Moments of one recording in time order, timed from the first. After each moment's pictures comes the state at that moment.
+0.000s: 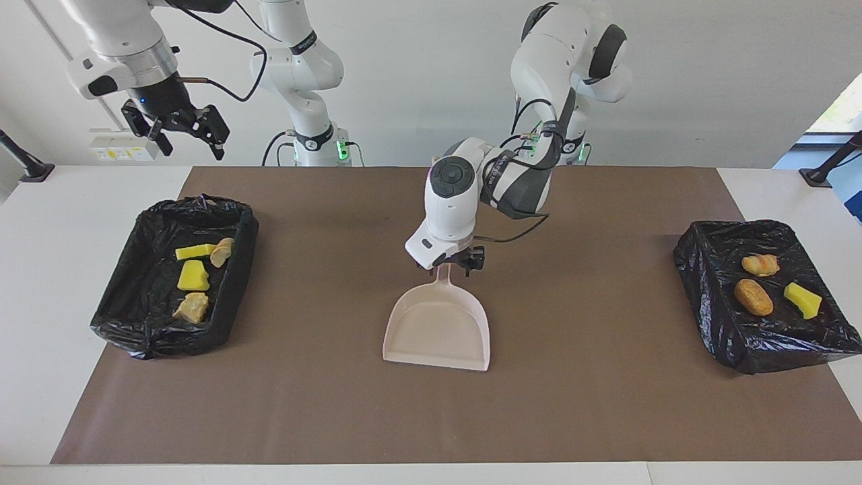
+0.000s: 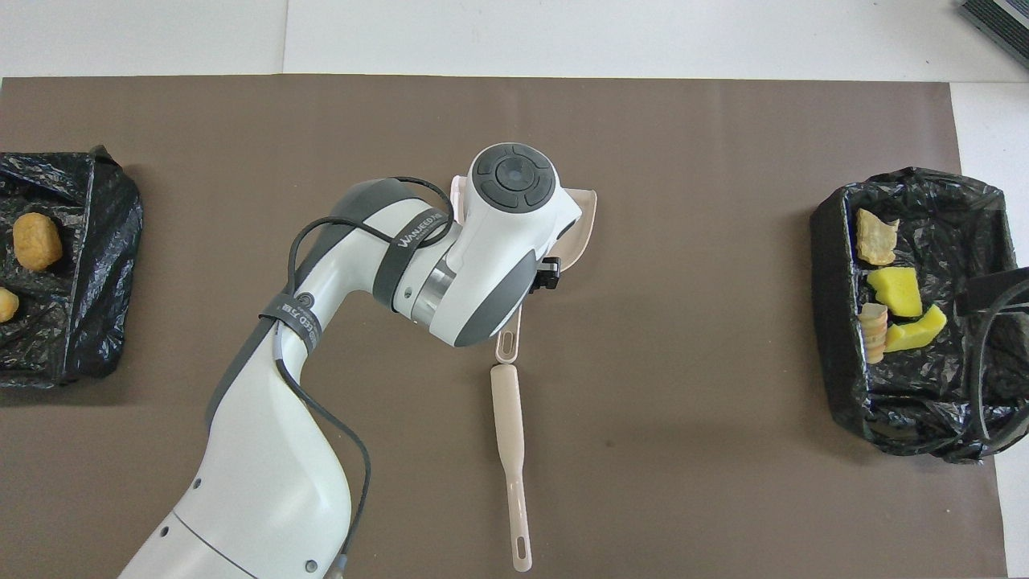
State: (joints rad) left arm -0.64 0.60 -0.01 -1.31 -0.02 1.82 -0.47; right arm 0.00 -0.10 -0.08 -1.61 -0.04 1.49 0.01
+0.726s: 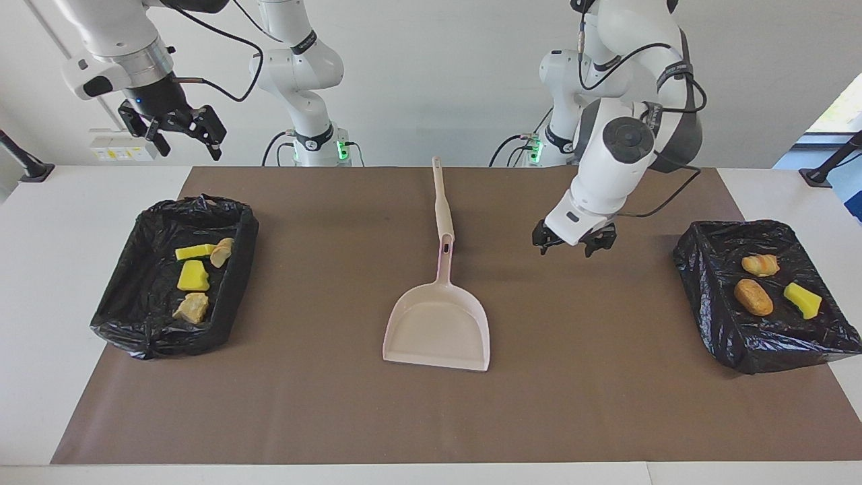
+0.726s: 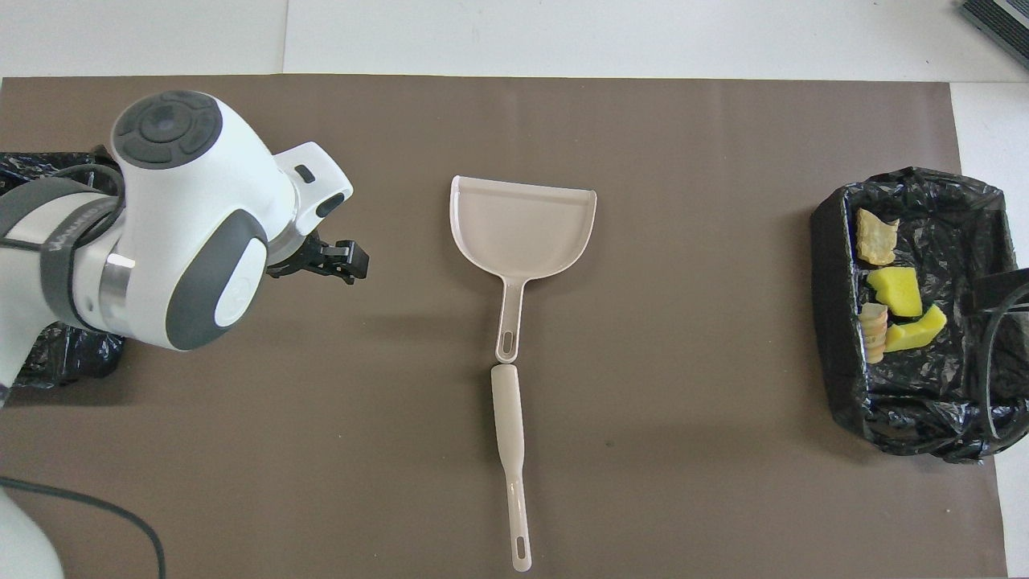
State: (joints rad) left arm -0.32 0.17 0.00 -1.73 0.01 1.81 -0.17; right arm 0.07 -0.10 -0.17 -1.61 -0.04 1.49 0.01
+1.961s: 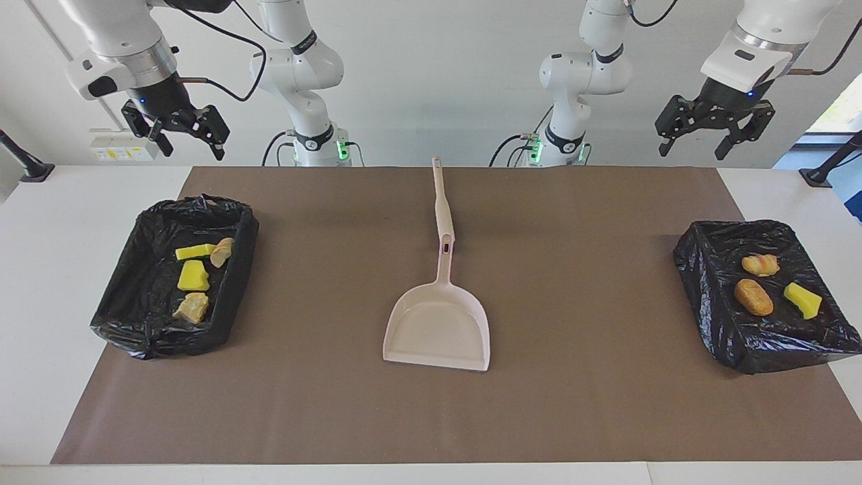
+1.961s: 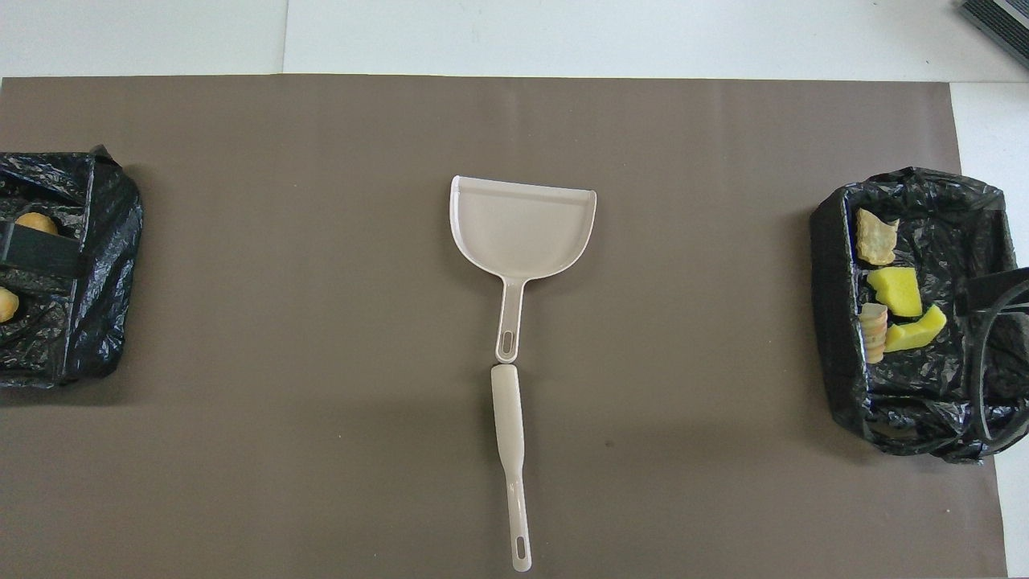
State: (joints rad) left arm -0.13 0.03 0.04 -1.34 0.02 1.39 0.10; right arm 0.07 -0.10 -0.16 -1.61 -0.04 1.49 0.01
